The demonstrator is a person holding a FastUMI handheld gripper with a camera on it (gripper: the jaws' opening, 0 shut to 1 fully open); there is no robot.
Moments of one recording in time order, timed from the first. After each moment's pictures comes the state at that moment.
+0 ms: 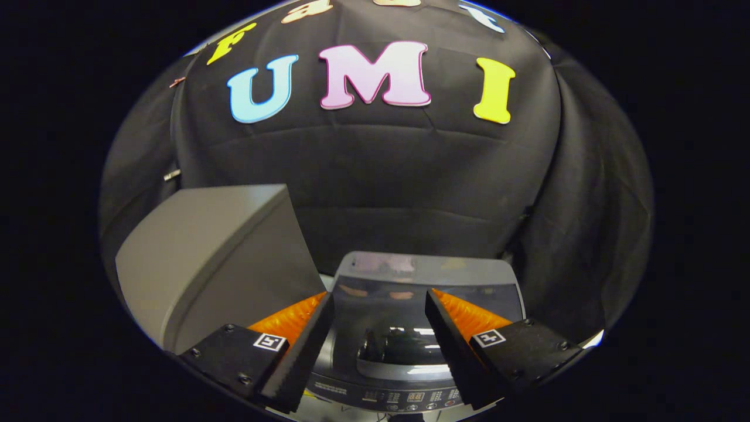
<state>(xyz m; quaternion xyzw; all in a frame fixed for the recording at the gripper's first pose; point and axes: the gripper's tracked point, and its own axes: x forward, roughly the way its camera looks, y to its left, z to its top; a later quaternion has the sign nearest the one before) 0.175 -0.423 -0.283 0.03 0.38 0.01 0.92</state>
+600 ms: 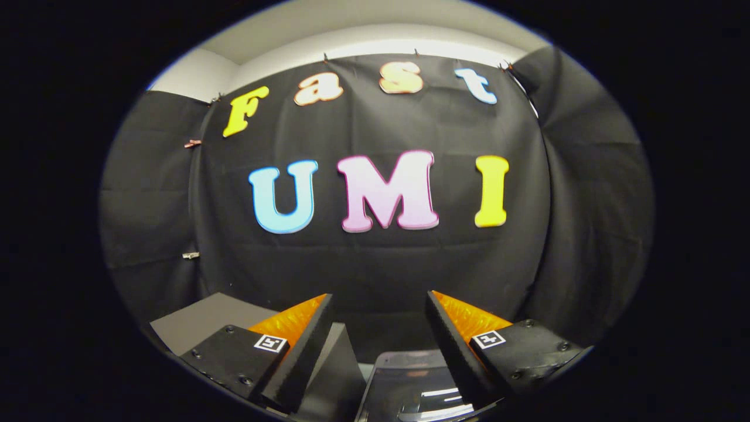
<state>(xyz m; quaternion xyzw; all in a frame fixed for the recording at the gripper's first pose) 0.214 -0.372 -0.076 0.05 0.12 0.01 0.99</state>
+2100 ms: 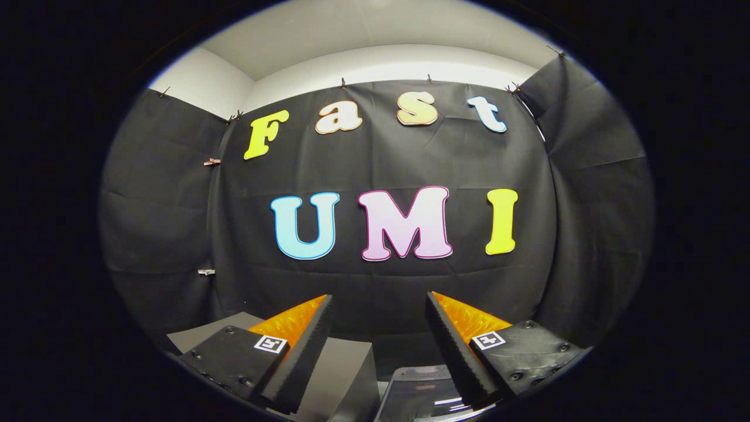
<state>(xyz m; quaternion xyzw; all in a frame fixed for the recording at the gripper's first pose) 0.197 -0.345 -0.038 0.06 0.07 0.03 0.99</state>
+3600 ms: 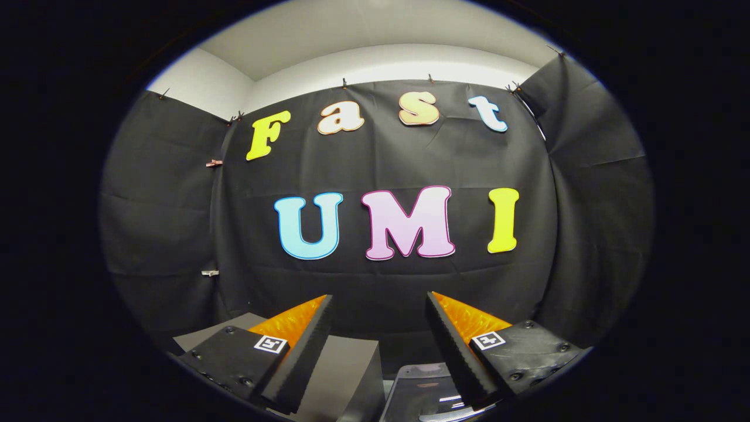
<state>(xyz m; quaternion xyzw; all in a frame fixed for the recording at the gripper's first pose) 0.191 -0.337 -0.034 0.06 0.08 0.04 0.99</state>
